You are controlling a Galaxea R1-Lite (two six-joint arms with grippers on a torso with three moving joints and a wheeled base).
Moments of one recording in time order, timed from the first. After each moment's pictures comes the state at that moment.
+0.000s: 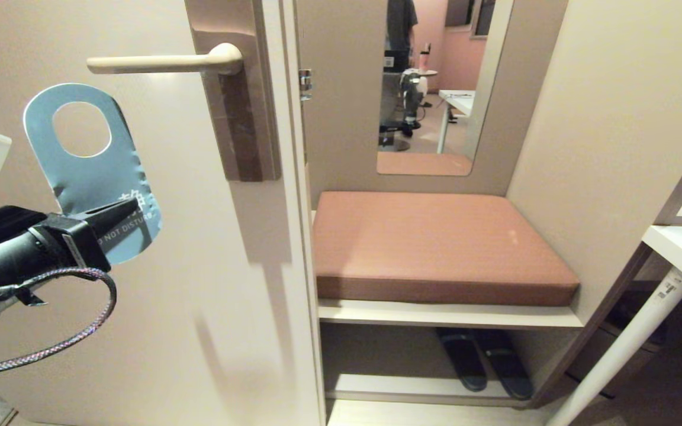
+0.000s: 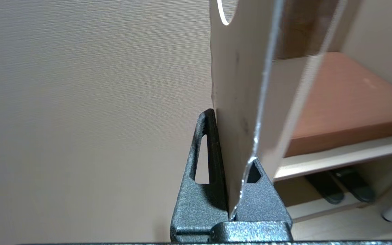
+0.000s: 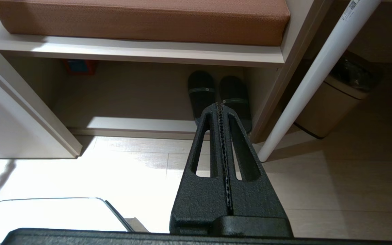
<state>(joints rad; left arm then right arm) -0.17 1.20 -0.56 -0.62 -0.11 0.02 -0.06 0.28 0.00 0.00 -0.01 0.00</state>
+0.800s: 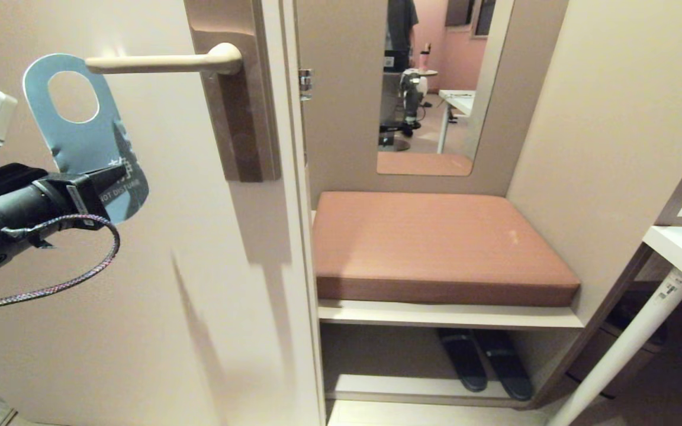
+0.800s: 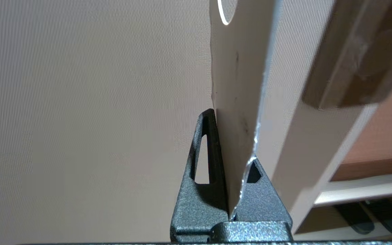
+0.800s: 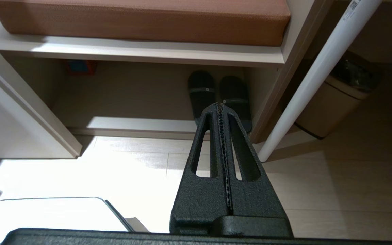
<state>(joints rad) -0.07 1.32 -0.71 -0.61 -0.12 0.02 -0.06 0.29 0.00 0.00 -0.01 0.00</state>
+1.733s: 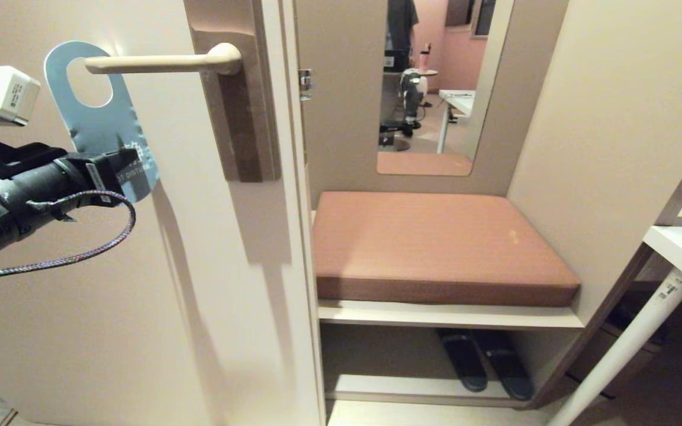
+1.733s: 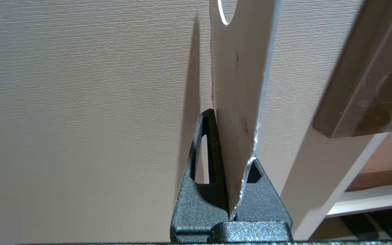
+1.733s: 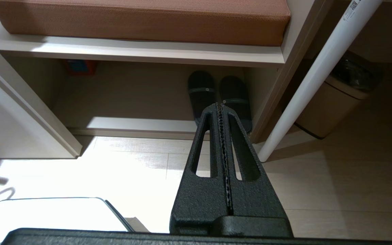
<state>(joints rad) -0.07 1.41 -0.81 -0.61 -0.13 0.02 -0.06 0.29 0.00 0.00 -0.01 0.00</state>
